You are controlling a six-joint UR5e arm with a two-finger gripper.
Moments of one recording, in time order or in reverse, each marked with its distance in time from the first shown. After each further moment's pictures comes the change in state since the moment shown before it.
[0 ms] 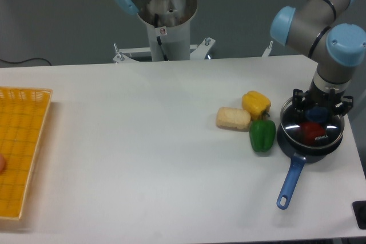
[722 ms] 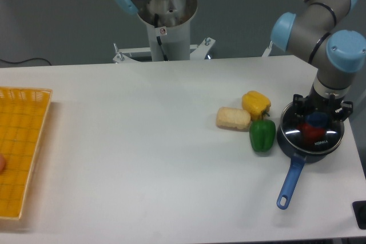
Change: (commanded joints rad) arm -0.003 -0.026 0.002 0.031 -0.003 0.000
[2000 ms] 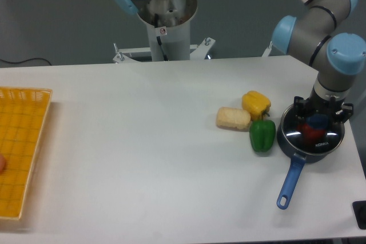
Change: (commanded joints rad) arm 0.003 -0.003 -0.006 0.003 0.000 0.003
